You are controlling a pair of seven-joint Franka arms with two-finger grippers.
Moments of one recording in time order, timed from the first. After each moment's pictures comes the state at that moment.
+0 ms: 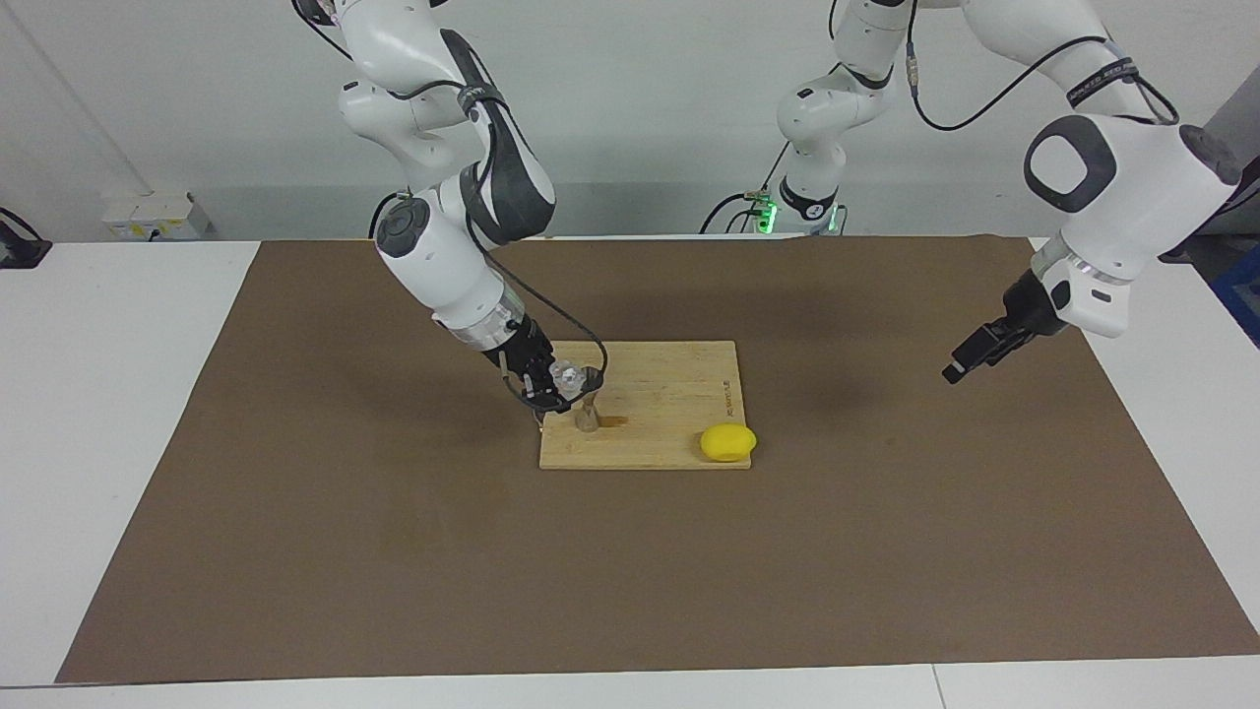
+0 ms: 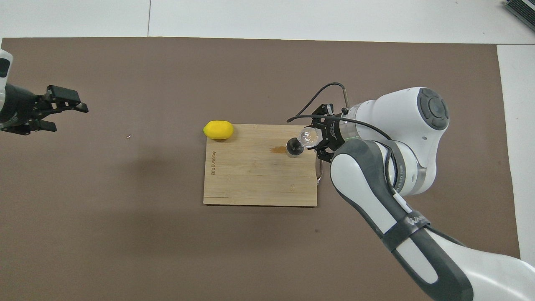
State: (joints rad) left arm 0.43 0.12 -0.37 -1.72 -0.16 1.87 -0.22; right arm 0.28 0.23 0.06 -1.90 0.43 2.27 1.47
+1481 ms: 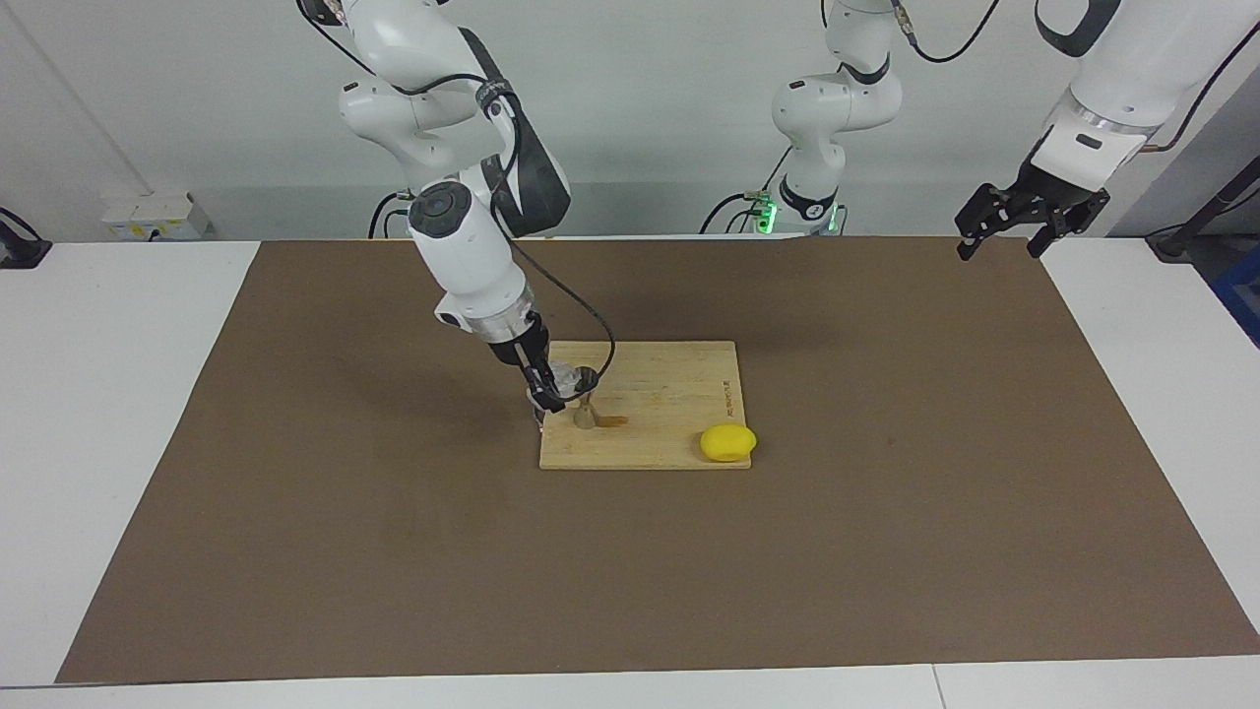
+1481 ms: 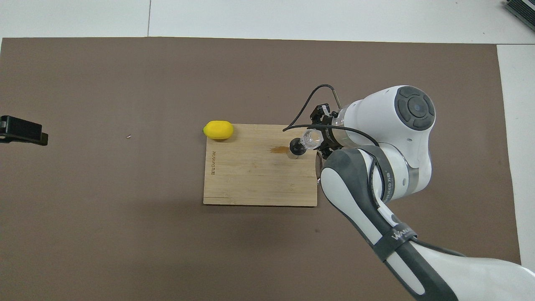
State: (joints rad) left arm 0.11 -0.03 -0.10 -1.56 -0.04 1.52 0.03; right arm 0.31 0.23 0.06 -1.87 0.27 2.24 1.48
